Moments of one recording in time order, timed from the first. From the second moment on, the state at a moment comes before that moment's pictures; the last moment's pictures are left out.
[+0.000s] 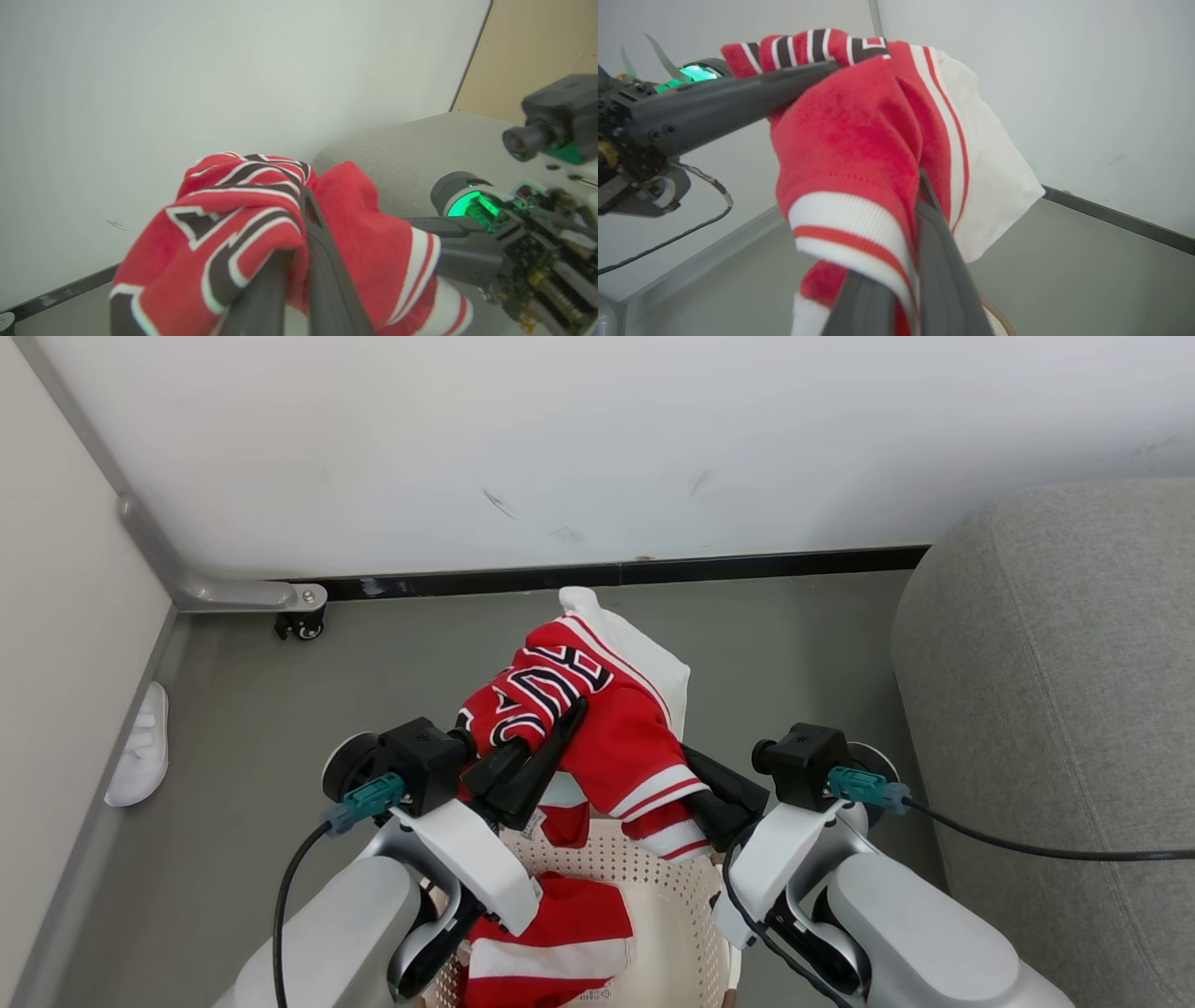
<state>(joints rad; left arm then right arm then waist) -0.53 0.17 -0.72 0.28 -0.63 -0.11 -0.20 -0.50 -0.09 0.73 0.40 0.42 0.13 -0.26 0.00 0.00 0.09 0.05</state>
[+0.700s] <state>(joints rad) -0.50 0.19 -0.74 0.29 -0.65 -0.11 -0.20 -0.50 -0.10 0.59 0.40 0.42 0.13 -0.26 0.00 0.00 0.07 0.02</state>
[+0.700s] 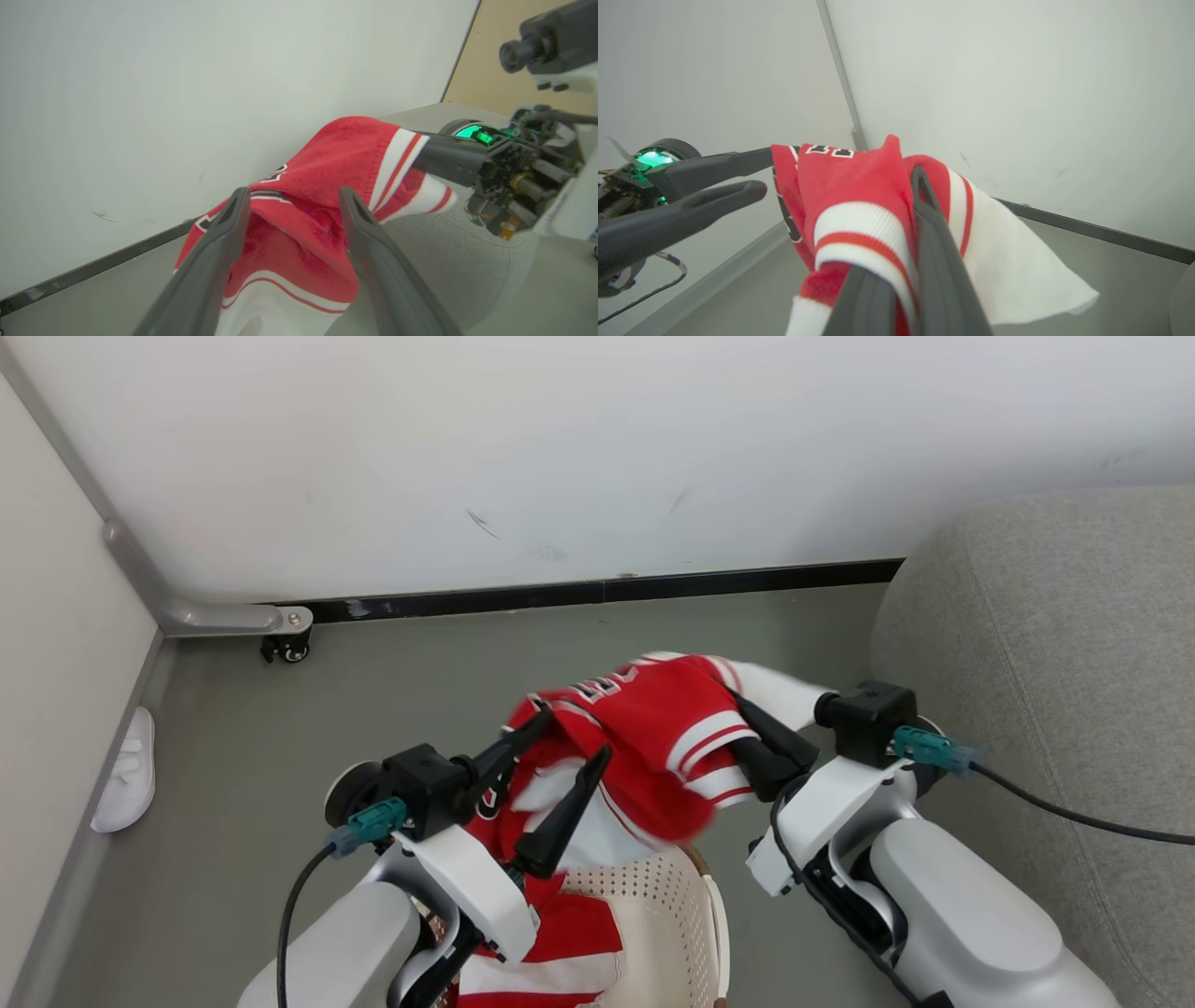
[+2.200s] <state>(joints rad) -0.47 0.22 -0.82 0.19 -0.64 -0.12 -0.22 -0.34 -0.18 0.14 0.09 0.31 0.13 -0.26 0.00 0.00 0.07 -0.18</state>
